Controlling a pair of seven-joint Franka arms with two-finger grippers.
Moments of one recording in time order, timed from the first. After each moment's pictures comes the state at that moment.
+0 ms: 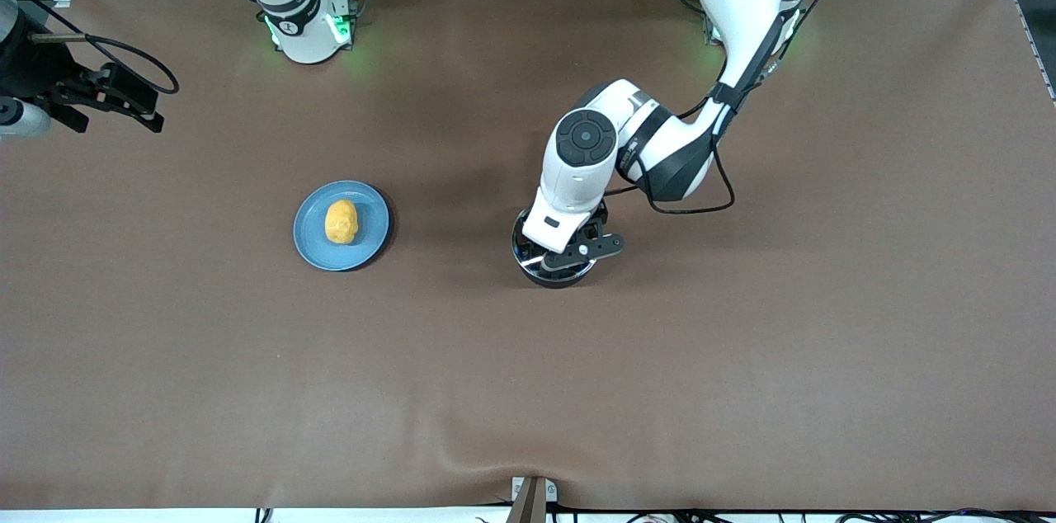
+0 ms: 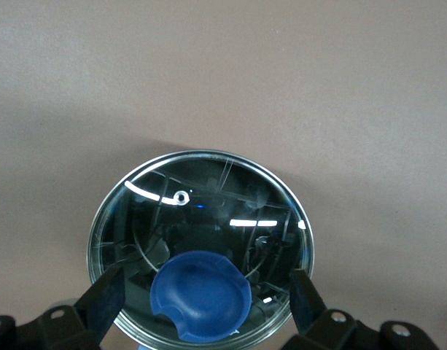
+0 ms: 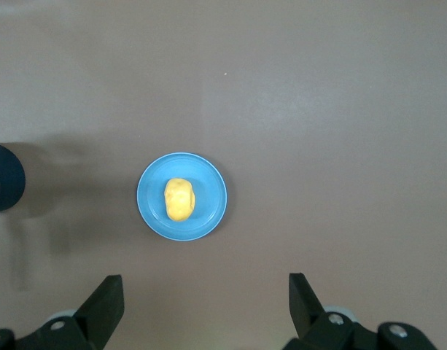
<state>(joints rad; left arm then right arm) -0.56 0.66 -0.20 -1.43 0.08 2.12 -1.02 0.02 -0.05 0.05 -1.53 0.01 1.48 0.09</state>
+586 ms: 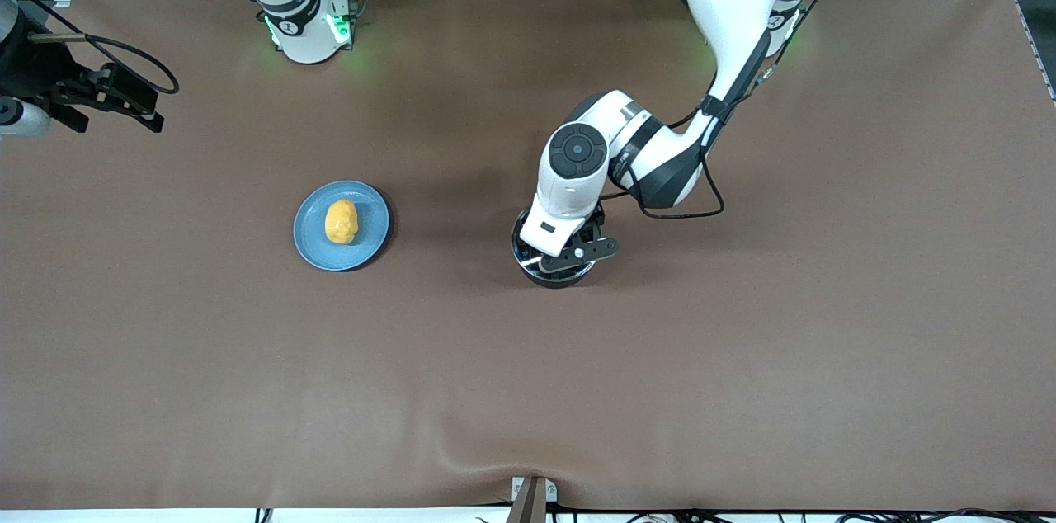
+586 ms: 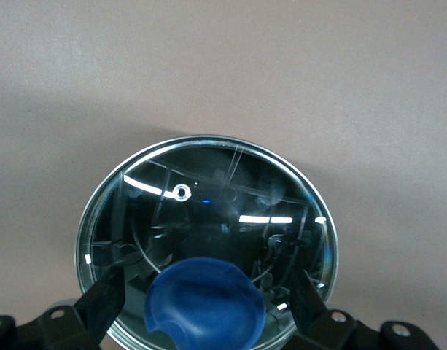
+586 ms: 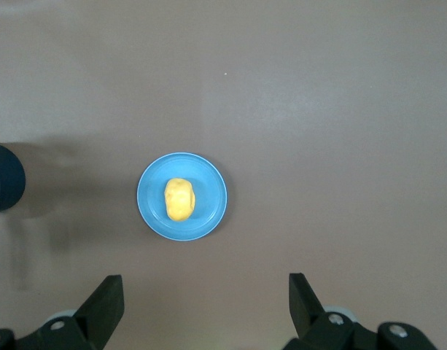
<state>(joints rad) -0.56 0.70 -0.20 -1.43 0.08 2.12 -1.02 0.02 -0.05 0.05 -1.53 0.02 1.48 0.09</state>
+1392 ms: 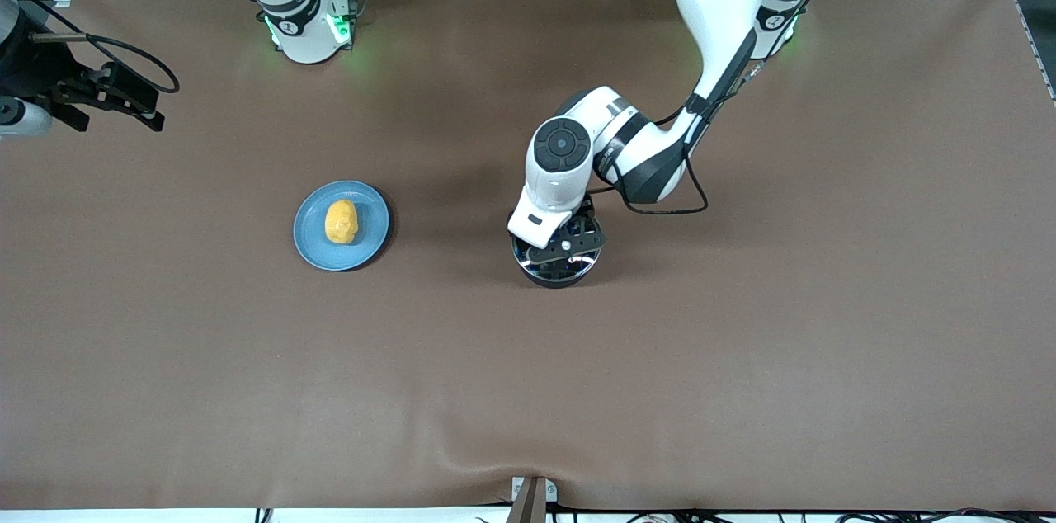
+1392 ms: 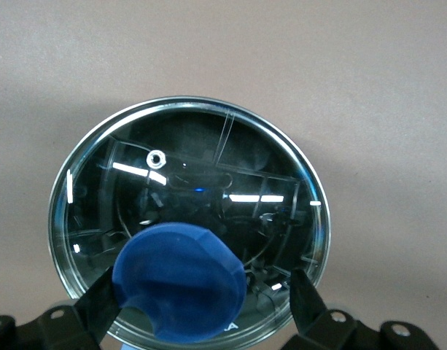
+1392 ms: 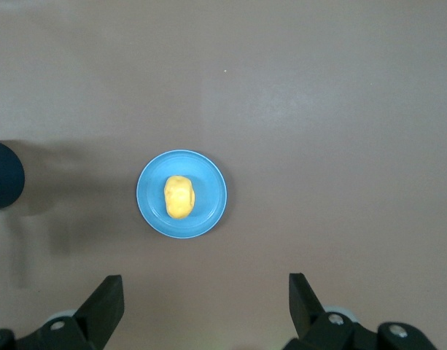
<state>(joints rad) -0.60 0.71 -0.20 -1.43 0.08 2.12 -1.03 0.02 -0.05 0.05 -1.53 0.02 1.47 0.09</state>
